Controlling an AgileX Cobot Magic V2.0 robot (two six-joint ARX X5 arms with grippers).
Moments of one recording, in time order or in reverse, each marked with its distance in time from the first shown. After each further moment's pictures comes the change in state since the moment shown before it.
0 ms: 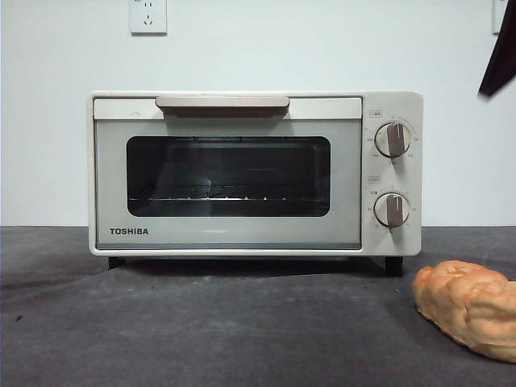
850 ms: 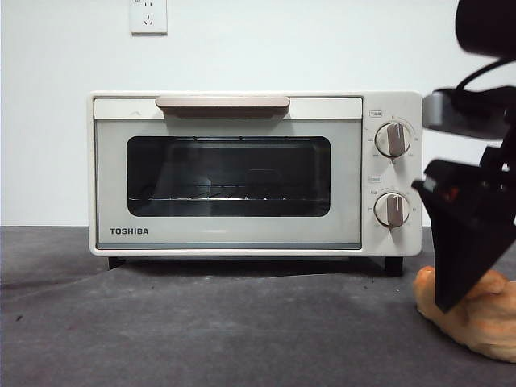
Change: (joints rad) left arm 0.000 0.000 0.000 0.000 0.000 0.000; right arm 0.309 0.340 -0.196 0.301 0.334 0.224
